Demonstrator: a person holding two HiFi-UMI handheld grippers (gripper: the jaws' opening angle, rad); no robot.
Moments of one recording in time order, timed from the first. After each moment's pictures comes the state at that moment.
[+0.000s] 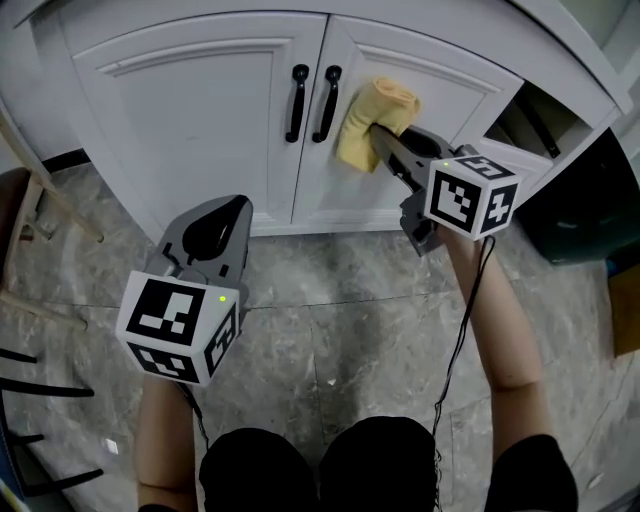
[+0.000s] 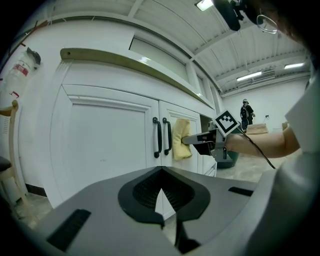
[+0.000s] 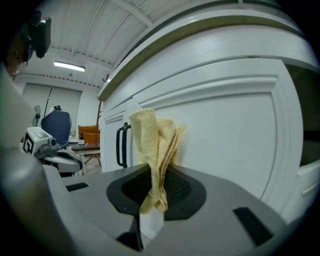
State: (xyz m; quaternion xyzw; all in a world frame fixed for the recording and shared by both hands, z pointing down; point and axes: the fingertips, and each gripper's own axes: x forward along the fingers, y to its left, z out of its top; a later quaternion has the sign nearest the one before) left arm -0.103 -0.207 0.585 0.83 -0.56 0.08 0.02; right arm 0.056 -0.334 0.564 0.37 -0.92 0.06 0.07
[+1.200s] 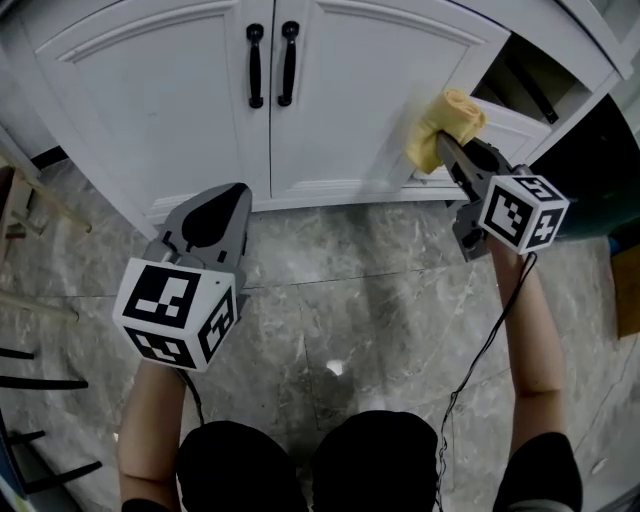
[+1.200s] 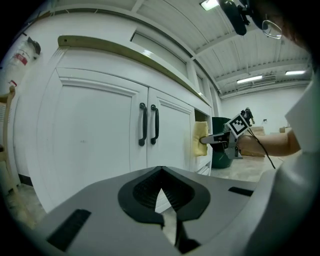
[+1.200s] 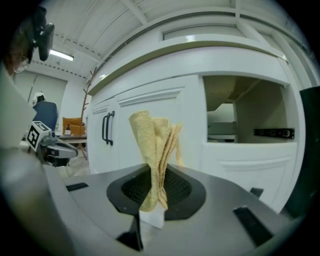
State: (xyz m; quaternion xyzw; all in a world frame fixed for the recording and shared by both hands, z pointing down) left arm -0.056 -0.208 0.620 0.84 -0.54 0.07 0.05; right arm 0.208 -0.317 0.599 0.47 -0.88 0.05 0.09
